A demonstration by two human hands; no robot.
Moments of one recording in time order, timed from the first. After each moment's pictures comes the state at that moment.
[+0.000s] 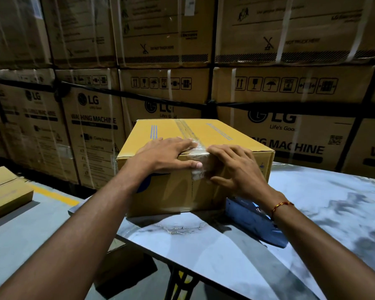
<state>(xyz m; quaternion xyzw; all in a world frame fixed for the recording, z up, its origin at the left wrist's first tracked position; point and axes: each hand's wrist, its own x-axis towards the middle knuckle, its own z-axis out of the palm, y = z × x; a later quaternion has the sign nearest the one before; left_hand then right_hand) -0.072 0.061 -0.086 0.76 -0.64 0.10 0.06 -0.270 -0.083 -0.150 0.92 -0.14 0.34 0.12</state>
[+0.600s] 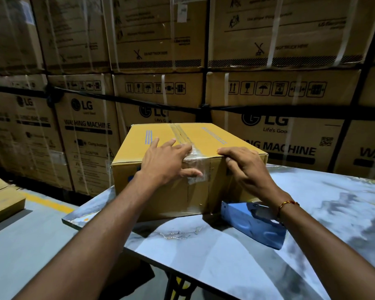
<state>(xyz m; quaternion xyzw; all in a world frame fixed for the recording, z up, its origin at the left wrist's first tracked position) -0.099 0.054 -0.096 0.78 -0.60 0.20 0.03 -0.287 -0.106 -0.144 0.89 -0.17 0.42 -0.05</state>
